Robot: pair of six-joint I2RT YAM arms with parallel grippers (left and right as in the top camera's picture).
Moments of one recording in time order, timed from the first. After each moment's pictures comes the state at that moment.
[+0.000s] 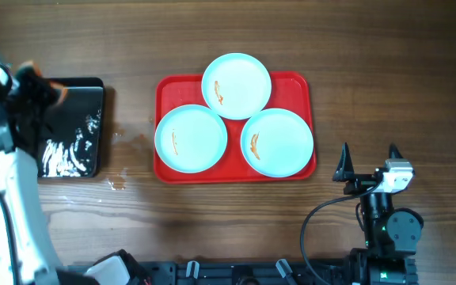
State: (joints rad) left arm 0.45 1.37 1.19 -0.58 0.15 -0.40; right arm -0.08 0.02 0.01 0.00 -0.07 0.04
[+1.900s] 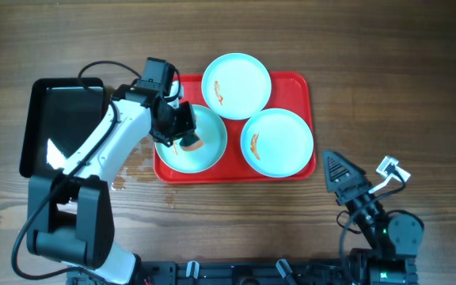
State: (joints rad) left arm -0.24 1.73 1.18 -0.79 0.30 -0.48; right arm -0.08 0.02 0.01 0.09 -0.57 1.16
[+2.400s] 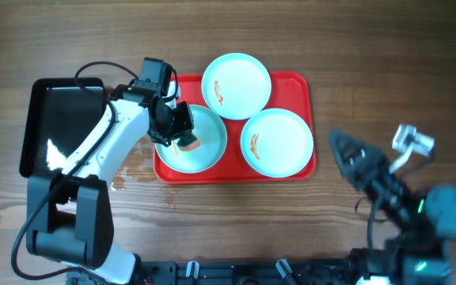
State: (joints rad) left arm -0.23 1.73 1.18 -0.78 0.28 -0.48; right arm -0.08 0.55 0.64 -0.25 -0.75 0.99
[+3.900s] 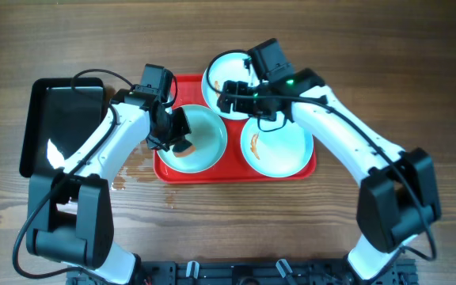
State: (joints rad) left arm -0.23 1.73 1.13 -0.79 0.19 -0.55; right arm 0.52 1.88 1.43 -0.64 -0.29 0.58
